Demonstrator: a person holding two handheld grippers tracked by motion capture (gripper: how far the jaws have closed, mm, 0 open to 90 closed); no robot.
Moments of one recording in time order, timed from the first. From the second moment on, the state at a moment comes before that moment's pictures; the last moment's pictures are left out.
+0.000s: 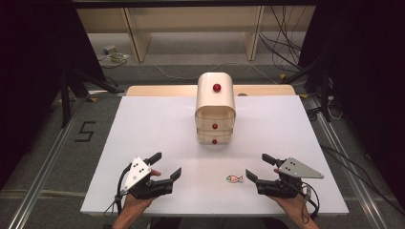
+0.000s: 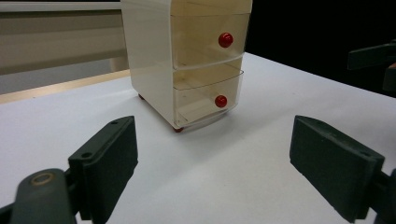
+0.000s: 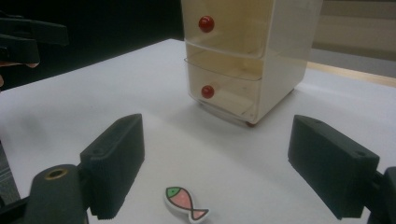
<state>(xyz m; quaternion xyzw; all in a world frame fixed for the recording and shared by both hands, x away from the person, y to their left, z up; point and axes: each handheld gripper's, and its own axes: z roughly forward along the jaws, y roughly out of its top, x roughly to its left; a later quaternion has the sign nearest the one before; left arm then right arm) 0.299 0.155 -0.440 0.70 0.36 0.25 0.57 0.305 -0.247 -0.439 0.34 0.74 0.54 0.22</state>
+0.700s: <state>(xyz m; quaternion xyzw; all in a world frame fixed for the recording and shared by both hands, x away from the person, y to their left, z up) 0.298 0.153 -0.438 0.70 0.35 0.26 0.56 0.305 -0.248 -0.438 0.34 0.73 0.54 0.23</state>
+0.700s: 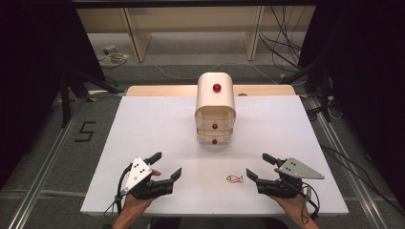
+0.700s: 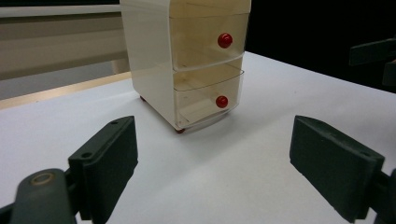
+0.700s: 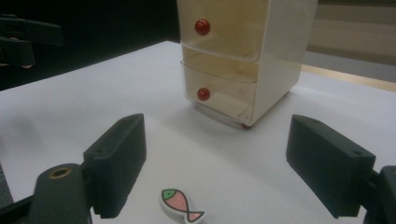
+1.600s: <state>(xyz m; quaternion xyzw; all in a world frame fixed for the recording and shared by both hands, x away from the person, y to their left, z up) 0.304 0.138 -0.426 0.72 0.32 0.30 0.54 0.303 -0.248 -0.437 0.34 0.73 0.55 0.23</state>
